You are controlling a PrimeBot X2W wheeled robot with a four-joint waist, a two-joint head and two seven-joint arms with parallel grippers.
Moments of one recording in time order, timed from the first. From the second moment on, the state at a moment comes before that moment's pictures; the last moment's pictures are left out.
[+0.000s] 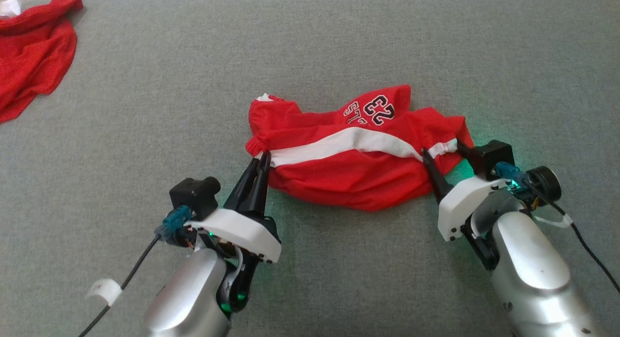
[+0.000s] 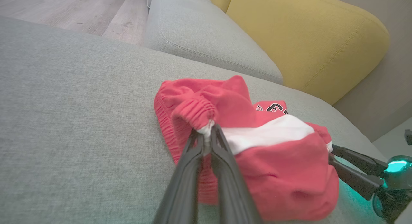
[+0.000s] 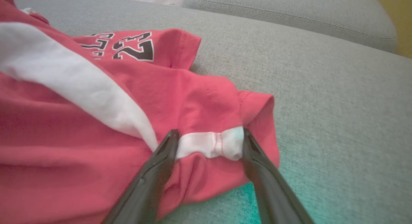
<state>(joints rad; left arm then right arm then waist) -0.38 0.09 -0.55 0.42 -0.64 -0.03 -0.11 -0.43 -0.10 0.21 0.64 0.01 0.13 0.01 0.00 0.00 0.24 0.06</state>
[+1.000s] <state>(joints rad) -0.38 0.12 -0.56 0.39 -0.65 -0.01 -0.12 -0.39 -0.12 0.16 0.46 0.13 0.13 0.06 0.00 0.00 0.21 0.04</state>
